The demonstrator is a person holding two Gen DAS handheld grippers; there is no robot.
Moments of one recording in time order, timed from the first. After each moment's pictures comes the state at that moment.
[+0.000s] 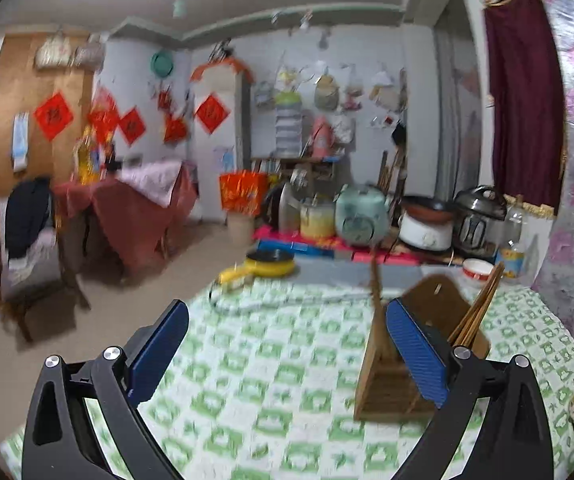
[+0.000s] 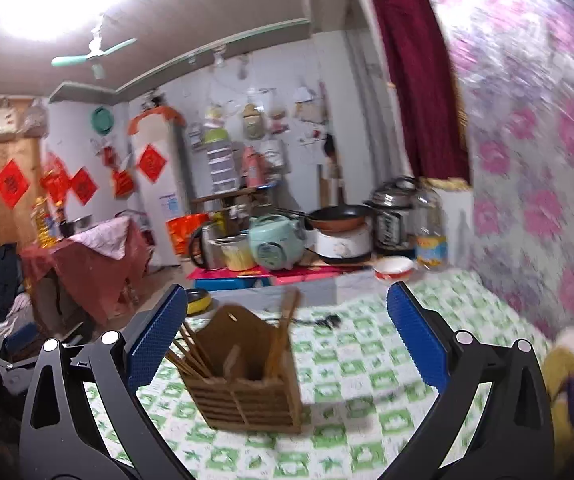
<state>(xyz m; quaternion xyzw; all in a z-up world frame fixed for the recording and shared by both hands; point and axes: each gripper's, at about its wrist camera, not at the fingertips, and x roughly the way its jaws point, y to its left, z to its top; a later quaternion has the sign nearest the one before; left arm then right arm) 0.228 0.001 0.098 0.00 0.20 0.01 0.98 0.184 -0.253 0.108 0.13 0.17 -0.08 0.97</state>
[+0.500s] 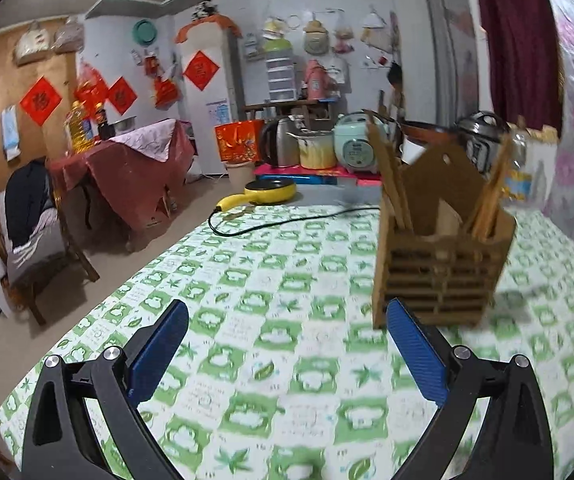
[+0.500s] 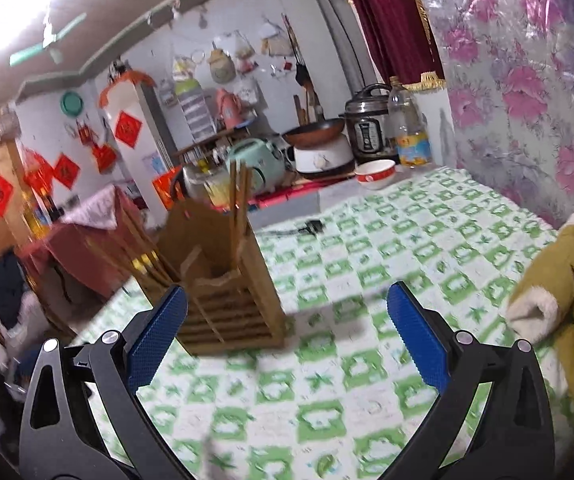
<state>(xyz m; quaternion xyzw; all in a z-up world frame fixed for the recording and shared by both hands) 0.210 -0.007 0.017 0.06 0.27 0.01 0.96 0.172 -0.270 0.020 0.19 0.28 -0.09 0.94</state>
